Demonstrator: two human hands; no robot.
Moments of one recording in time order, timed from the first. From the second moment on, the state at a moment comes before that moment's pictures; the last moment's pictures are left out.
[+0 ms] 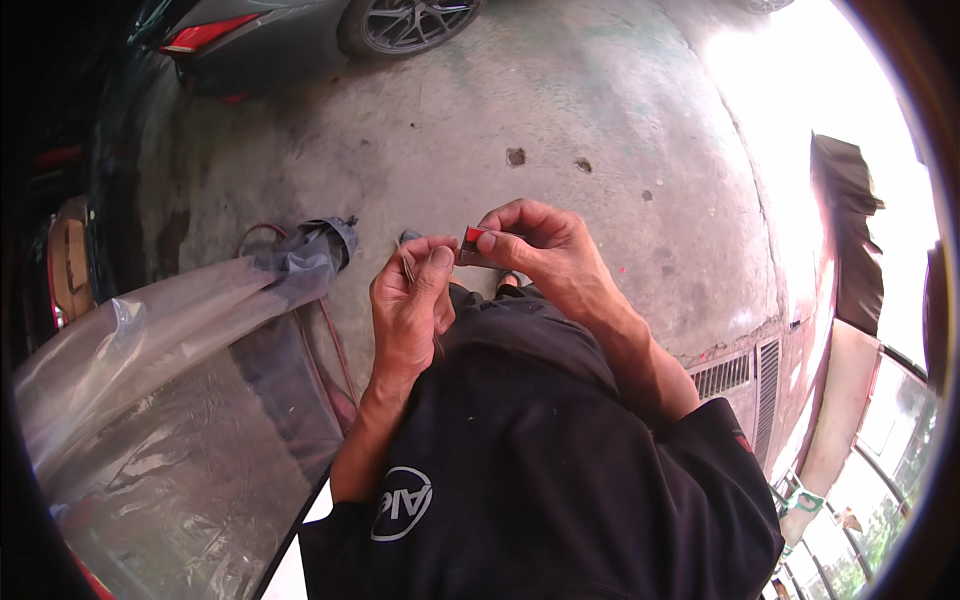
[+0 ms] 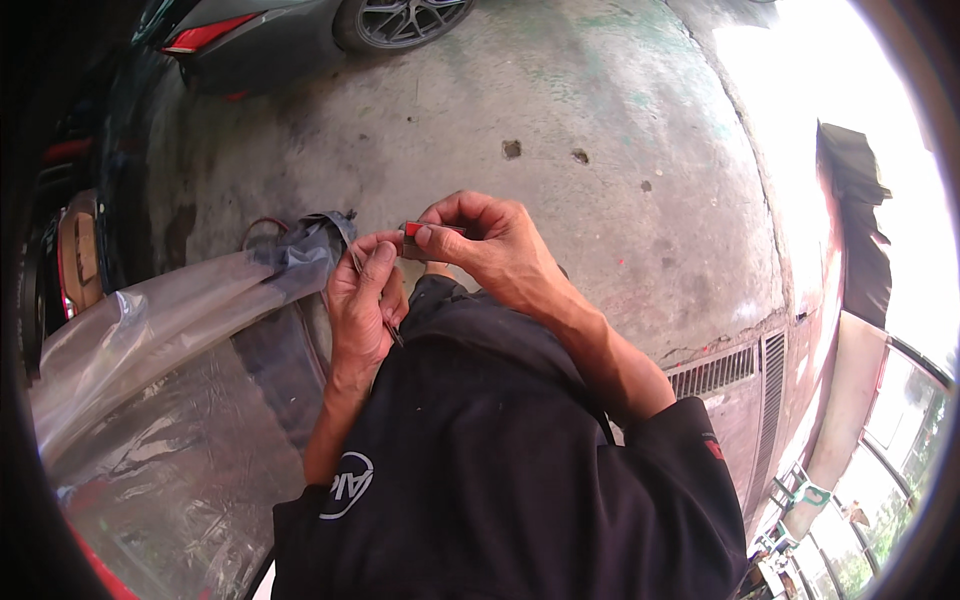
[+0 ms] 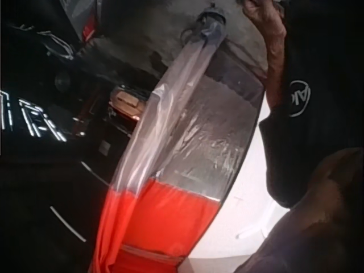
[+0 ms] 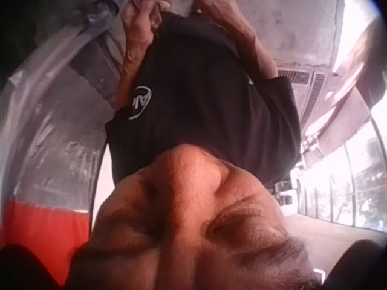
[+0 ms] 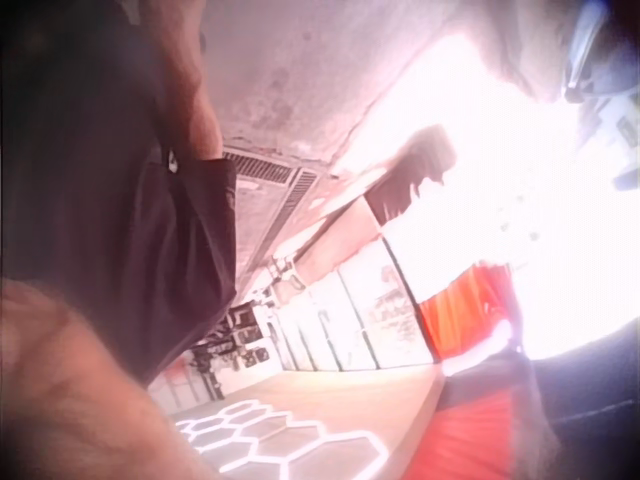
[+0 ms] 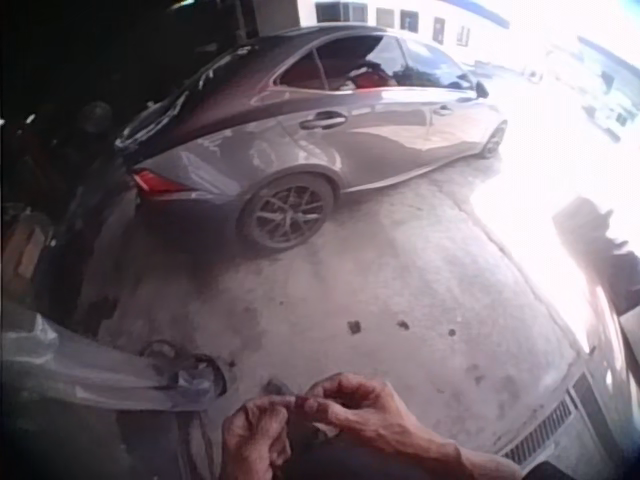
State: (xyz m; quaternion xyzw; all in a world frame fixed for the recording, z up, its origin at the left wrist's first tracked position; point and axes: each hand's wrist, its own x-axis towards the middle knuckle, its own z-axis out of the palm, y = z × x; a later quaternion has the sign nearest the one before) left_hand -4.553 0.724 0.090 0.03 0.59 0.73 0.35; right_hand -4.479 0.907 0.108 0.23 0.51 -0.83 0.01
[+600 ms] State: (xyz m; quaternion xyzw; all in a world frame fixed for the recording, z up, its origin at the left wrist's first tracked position) left_hand -4.540 0.721 0.127 0.11 0.68 0.61 0.38; right_hand -4.472 0.902 0.085 0.24 0.45 -0.86 0.01
